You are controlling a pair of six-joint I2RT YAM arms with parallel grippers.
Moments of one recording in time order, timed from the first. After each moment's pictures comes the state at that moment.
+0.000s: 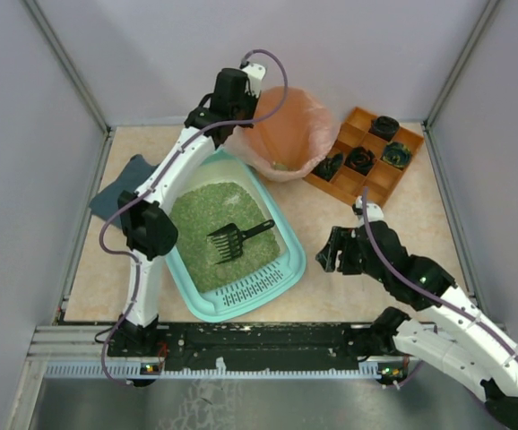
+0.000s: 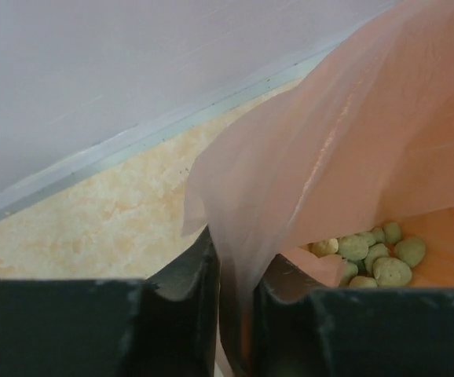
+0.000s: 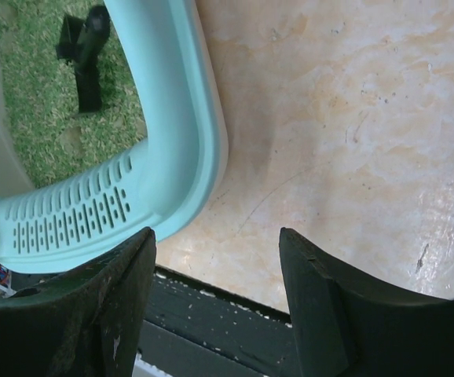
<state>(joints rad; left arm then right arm) -0.53 2.18 2.31 -0.53 -0.21 0.12 0.74 0.62 0.74 -0.80 0.14 0.65</state>
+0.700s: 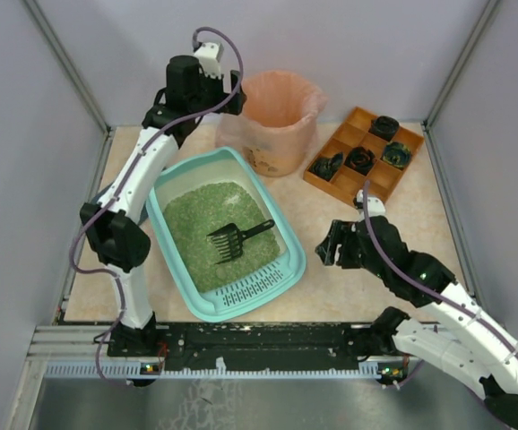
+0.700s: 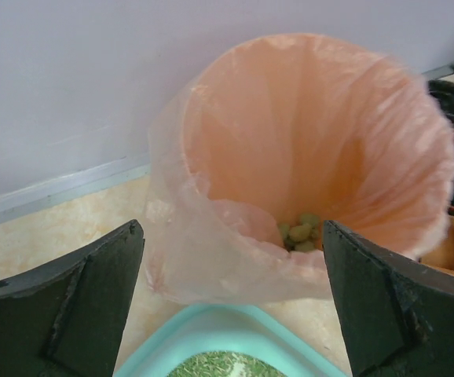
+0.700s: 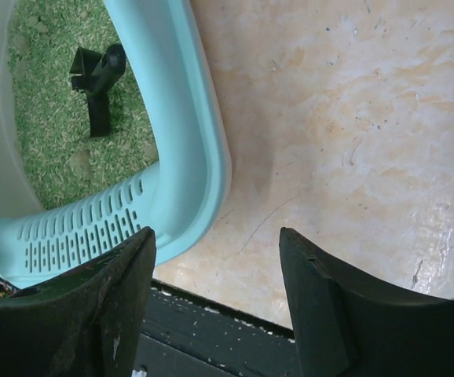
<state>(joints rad) -0.38 2.01 2.14 -0.40 0.04 -0.07 0.74 0.66 0.81 -0.78 0.18 0.65</state>
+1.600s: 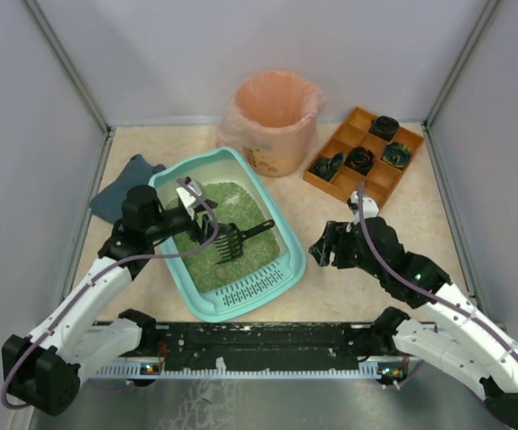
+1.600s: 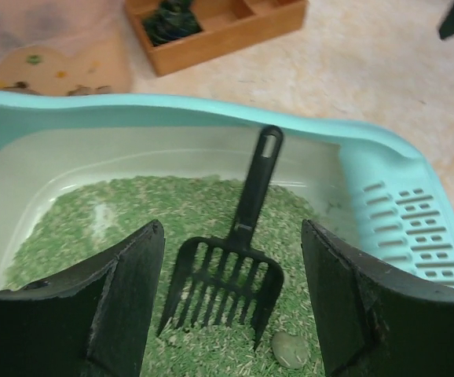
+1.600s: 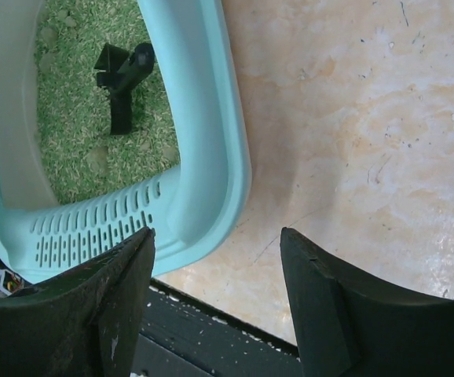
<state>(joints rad) -0.39 0.92 0.71 -0.03 0.60 0.18 0.74 0.67 0.76 -0.67 0.13 0.61</state>
